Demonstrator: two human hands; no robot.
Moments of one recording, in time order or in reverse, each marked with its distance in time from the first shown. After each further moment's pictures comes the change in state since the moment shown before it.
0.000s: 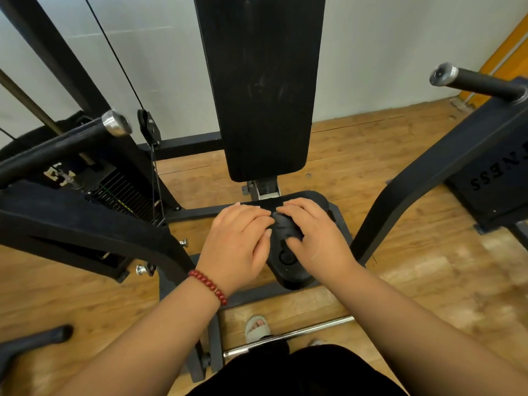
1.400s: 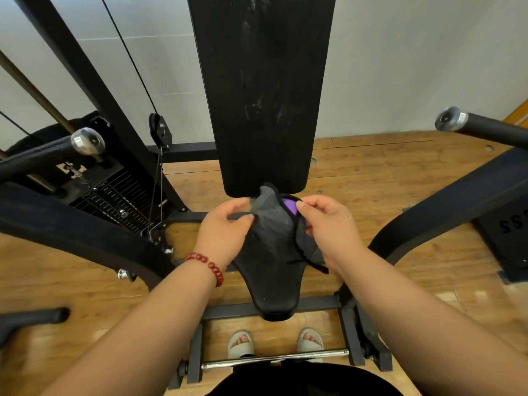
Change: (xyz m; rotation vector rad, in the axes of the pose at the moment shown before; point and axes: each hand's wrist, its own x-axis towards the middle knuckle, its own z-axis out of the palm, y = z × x) left_hand 0.098 0.031 0.019 -0.677 0.092 -0.953; right_hand 0.083 0.067 -0.058 0.805 -0.007 0.571
